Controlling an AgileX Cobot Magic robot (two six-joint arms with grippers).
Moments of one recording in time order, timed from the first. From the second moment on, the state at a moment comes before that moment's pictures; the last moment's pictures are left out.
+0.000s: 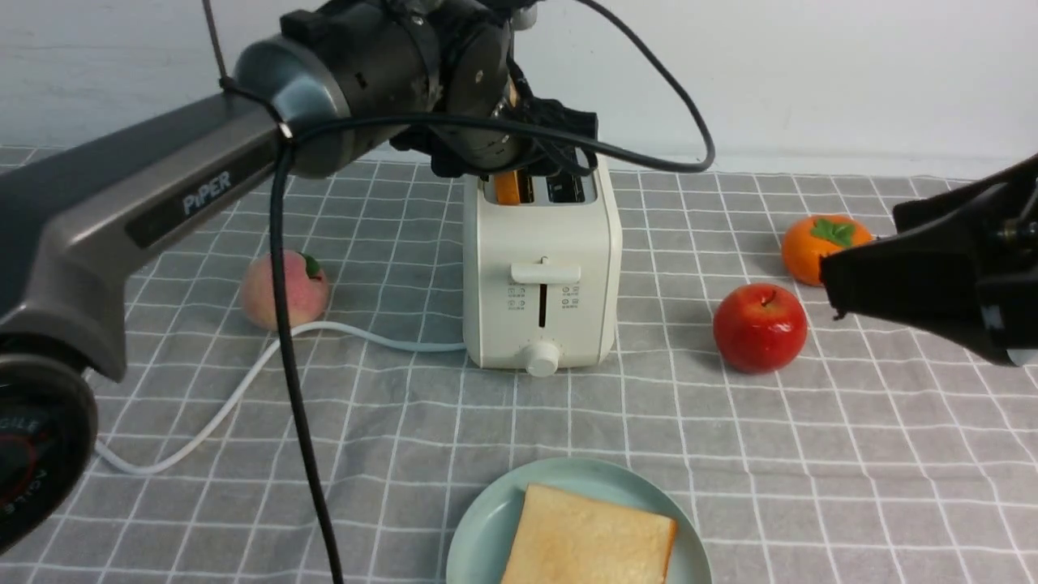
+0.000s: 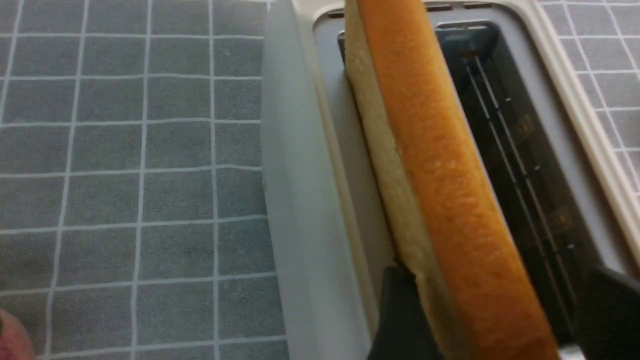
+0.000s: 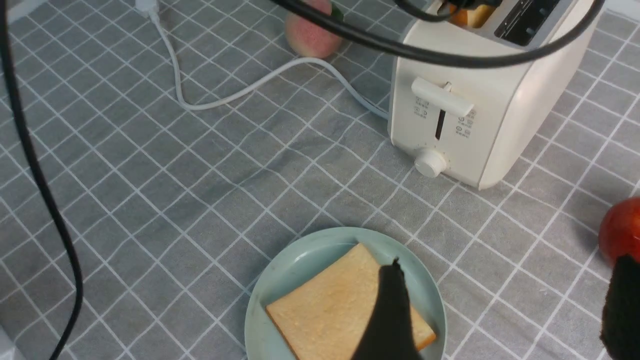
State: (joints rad) right arm 0.42 0.99 -1.18 0.40 0.88 -0.35; left arm -0.53 2.06 -1.95 0.30 0.70 -0.65
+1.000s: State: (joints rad) right arm 0.42 0.96 -1.18 0.32 0.88 -0.35; left arm -0.53 1.23 -1.54 -0.23 1.11 0.01
